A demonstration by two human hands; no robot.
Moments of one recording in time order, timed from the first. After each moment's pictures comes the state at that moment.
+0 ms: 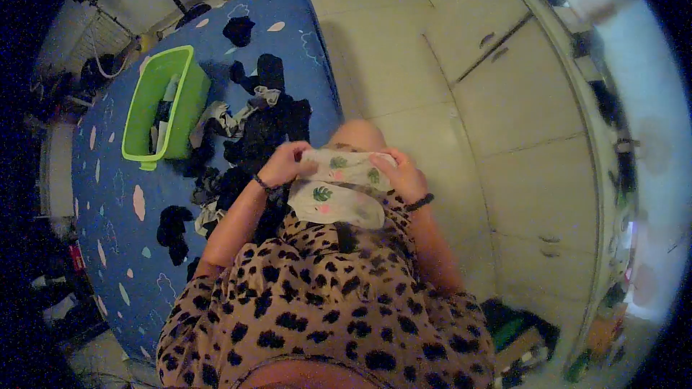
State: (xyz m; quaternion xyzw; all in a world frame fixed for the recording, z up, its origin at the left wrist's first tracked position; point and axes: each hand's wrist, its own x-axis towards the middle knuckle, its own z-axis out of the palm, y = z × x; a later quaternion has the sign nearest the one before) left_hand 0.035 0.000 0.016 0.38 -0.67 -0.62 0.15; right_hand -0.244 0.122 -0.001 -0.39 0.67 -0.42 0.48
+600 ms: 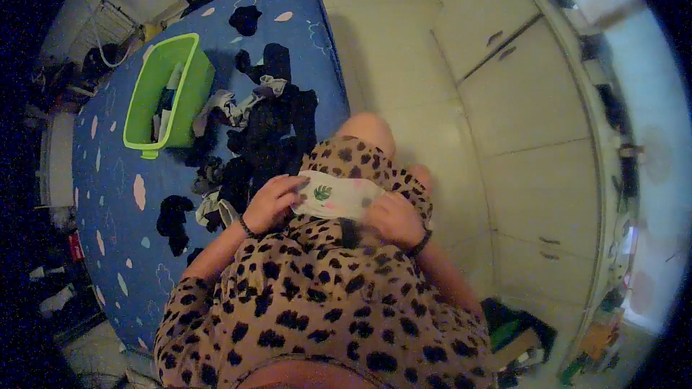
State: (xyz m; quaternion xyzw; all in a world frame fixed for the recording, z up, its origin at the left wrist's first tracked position) left_hand 0.103 0.076 0.023 0.18 -0.93 -0.24 0.19; right_hand -0.206 0.195 0.041 -0.82 0.49 -0.25 0.16
